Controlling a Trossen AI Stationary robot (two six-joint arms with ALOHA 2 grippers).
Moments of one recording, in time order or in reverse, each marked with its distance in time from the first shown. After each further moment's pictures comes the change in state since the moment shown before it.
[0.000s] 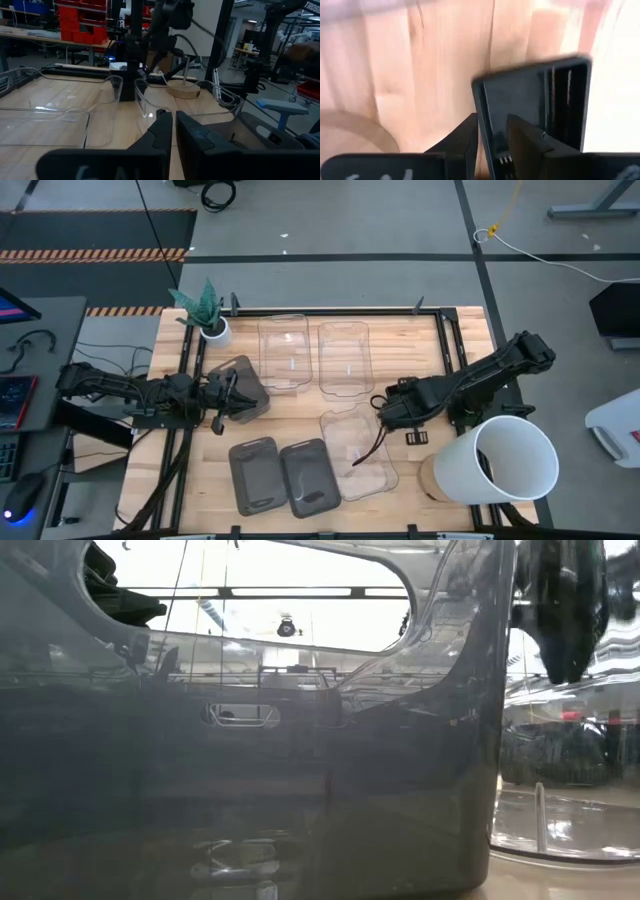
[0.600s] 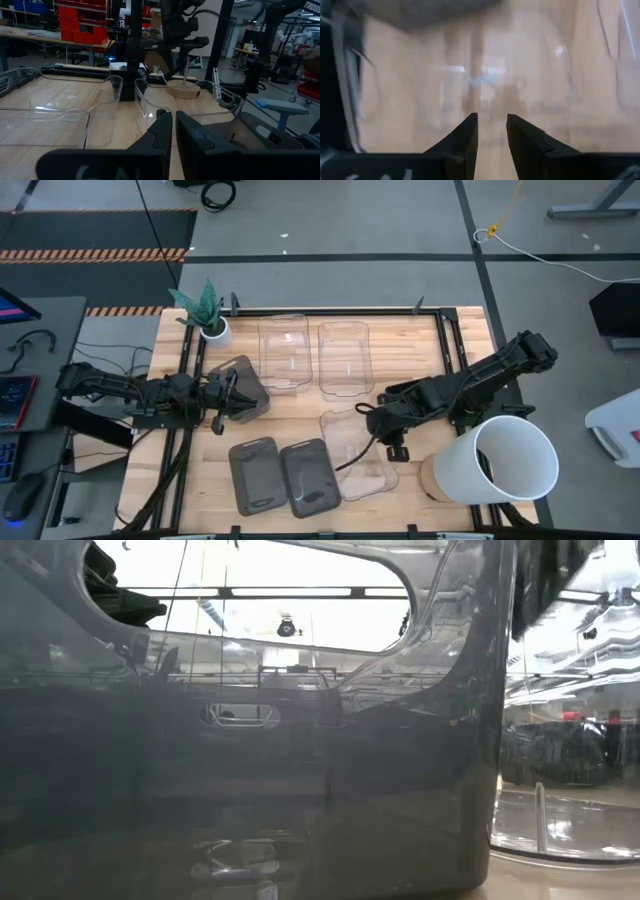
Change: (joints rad) left arm 0.000 0.000 0.000 0.000 0.000 0.000; right arm 0.022 -0.017 0.001 0.465 -0.186 0.040
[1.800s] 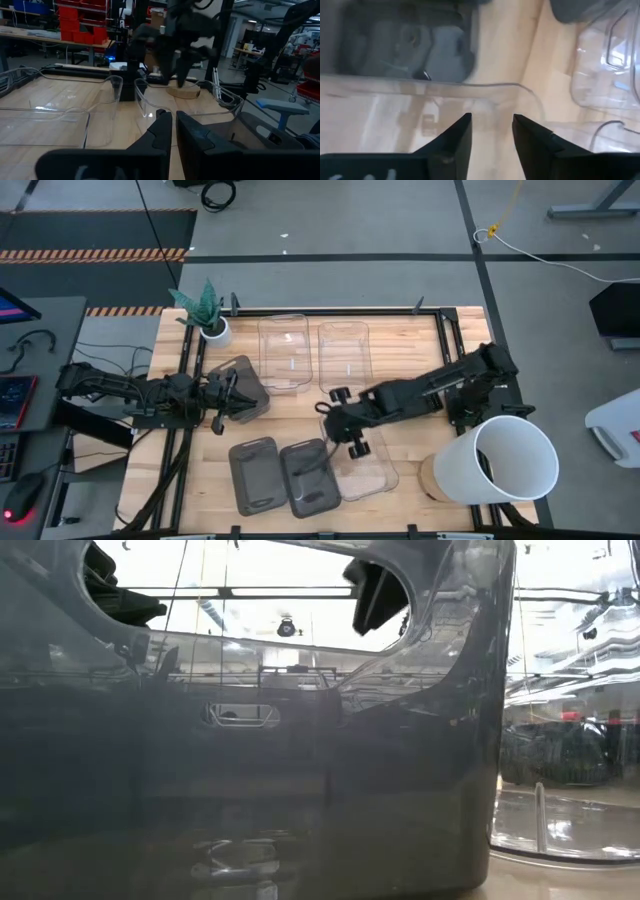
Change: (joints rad) left arm 0.000 0.000 0.000 0.000 0.000 0.000; right arm -0.100 0.360 0.403 -0.027 0.181 -0.474
